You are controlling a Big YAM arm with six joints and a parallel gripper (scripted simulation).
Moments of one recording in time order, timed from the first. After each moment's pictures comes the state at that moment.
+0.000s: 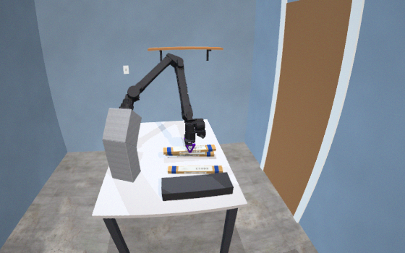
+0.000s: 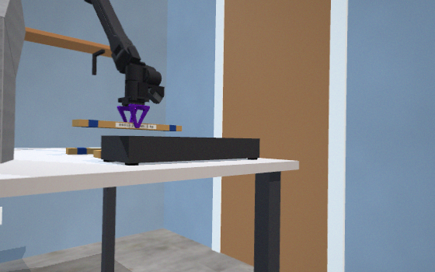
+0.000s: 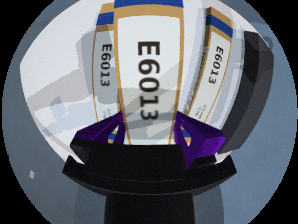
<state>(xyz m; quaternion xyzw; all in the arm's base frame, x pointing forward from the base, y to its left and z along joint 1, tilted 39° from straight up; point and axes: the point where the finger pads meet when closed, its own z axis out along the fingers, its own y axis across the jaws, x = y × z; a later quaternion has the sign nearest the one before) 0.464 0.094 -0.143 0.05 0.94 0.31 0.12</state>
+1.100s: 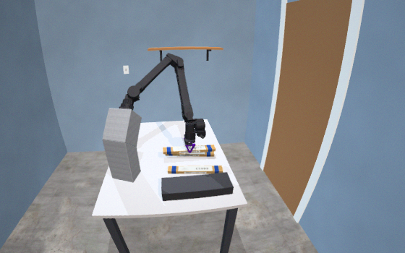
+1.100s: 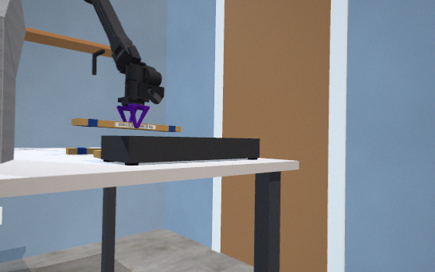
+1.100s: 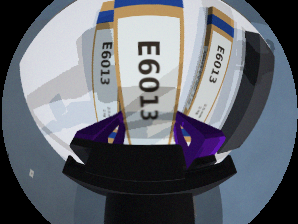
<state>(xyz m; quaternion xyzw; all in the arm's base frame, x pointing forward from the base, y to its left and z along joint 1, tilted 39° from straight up) 0.462 0.095 -0.143 0.05 0.94 0.31 0.12</state>
